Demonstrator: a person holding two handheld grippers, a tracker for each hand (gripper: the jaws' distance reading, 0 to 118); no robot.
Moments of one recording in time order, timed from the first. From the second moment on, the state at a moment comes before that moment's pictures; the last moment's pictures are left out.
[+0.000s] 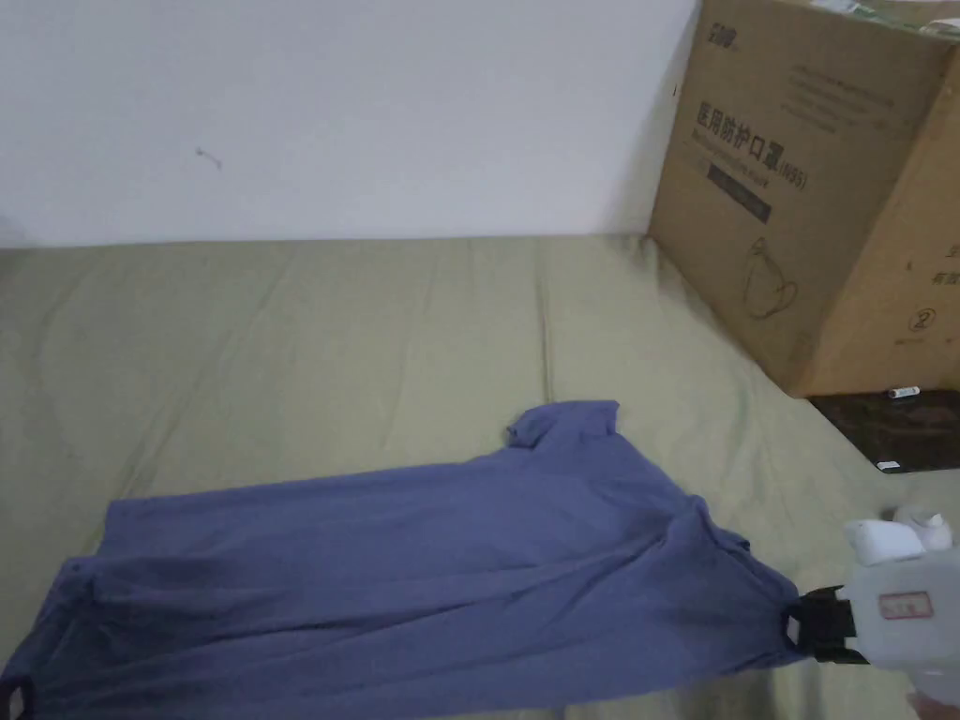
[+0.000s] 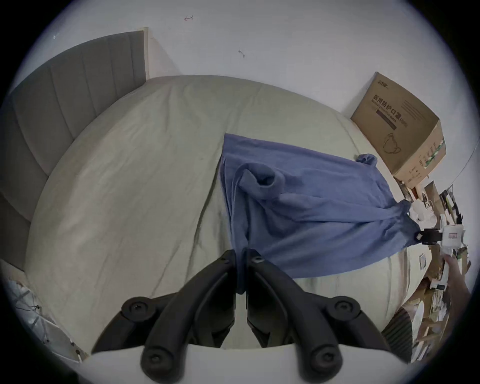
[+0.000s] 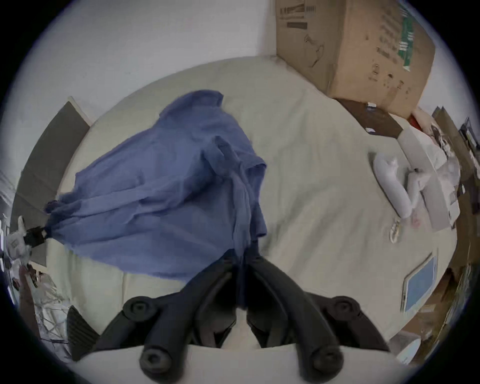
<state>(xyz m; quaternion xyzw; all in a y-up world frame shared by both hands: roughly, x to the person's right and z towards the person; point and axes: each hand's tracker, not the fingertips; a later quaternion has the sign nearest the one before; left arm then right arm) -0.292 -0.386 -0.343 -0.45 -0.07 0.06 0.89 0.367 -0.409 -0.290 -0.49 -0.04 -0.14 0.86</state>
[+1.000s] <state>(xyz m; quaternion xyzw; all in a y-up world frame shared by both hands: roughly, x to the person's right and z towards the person) -0.287 -0.355 -0.237 -0.38 -0.12 0.12 0.91 0.284 -0.356 -0.195 -0.37 -0.01 -0.13 0.92</state>
